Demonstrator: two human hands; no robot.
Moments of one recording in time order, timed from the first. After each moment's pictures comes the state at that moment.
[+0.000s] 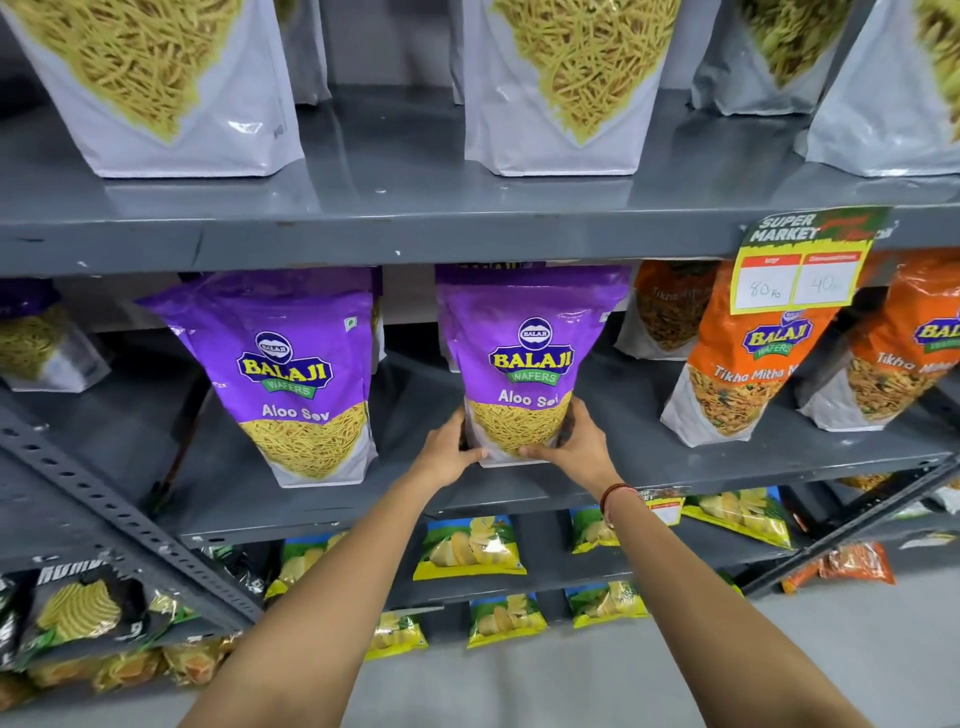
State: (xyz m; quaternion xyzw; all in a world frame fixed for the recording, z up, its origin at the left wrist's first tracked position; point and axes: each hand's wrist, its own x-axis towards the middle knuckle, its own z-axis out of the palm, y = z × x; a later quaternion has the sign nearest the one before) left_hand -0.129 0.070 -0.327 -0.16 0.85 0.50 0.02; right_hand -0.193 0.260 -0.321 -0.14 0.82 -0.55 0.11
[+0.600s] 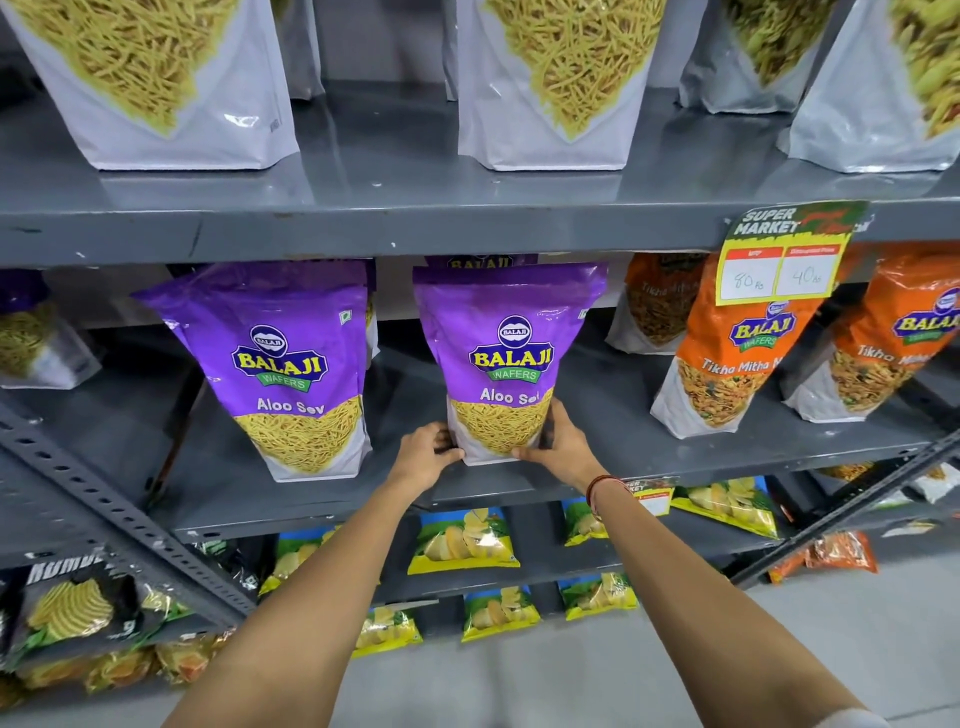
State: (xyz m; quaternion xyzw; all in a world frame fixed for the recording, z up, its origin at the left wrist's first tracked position) left_hand -0.108 0.063 -0.330 -0.18 0.86 0.48 -0.01; right_hand -0.190 0.258 -0.330 -0.14 0.83 -0.51 0.18
